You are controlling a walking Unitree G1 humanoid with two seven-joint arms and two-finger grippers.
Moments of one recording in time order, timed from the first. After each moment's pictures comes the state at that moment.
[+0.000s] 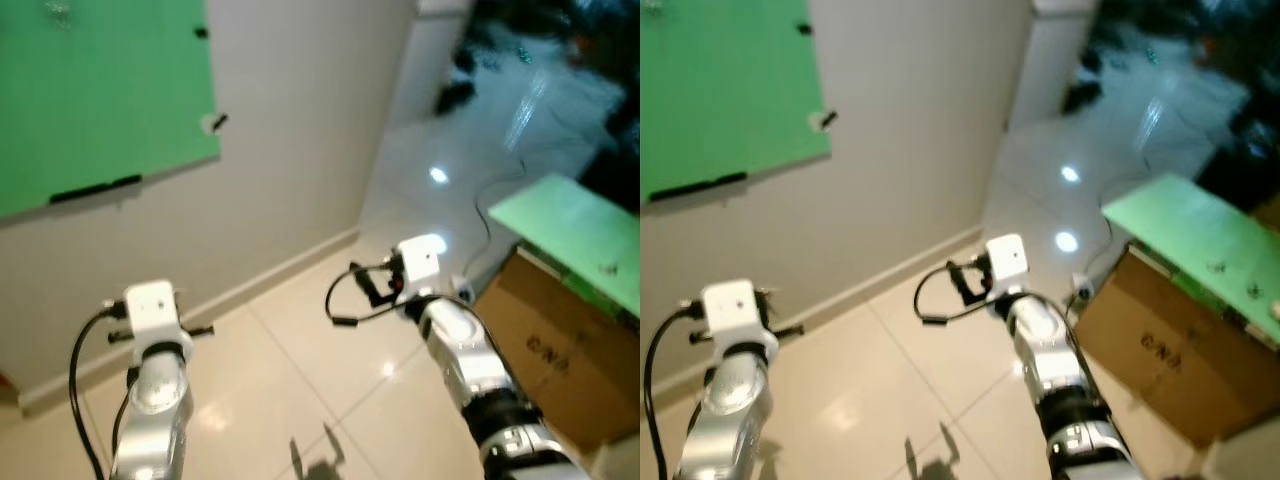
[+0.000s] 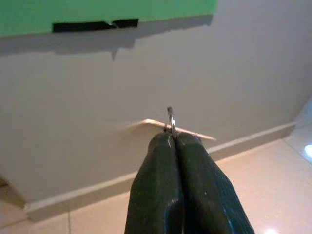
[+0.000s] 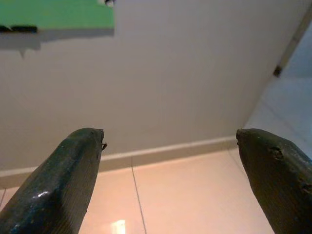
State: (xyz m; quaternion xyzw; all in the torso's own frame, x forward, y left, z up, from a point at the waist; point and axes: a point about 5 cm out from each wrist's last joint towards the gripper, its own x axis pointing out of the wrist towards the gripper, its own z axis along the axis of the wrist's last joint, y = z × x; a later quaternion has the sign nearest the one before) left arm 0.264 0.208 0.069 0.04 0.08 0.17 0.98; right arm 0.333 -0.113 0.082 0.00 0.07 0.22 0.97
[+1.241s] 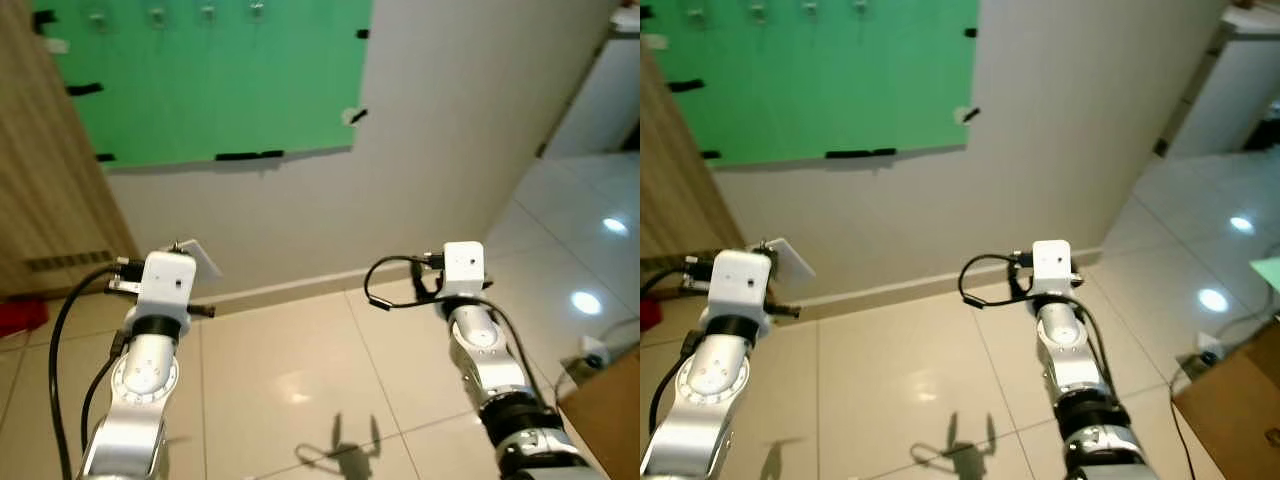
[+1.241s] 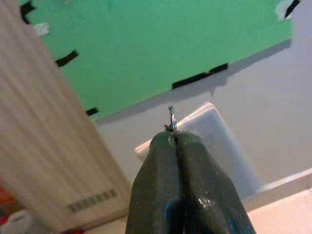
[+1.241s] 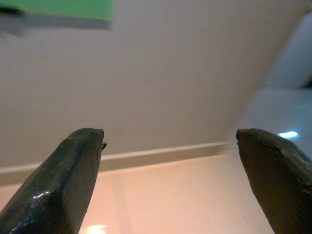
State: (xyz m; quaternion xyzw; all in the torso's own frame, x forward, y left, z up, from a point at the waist) left arm 0.266 0.199 0.123 0.19 -0.01 0.07 0.98; right arm 0.332 -0.173 0.070 -0.09 0.08 -0.04 0.99
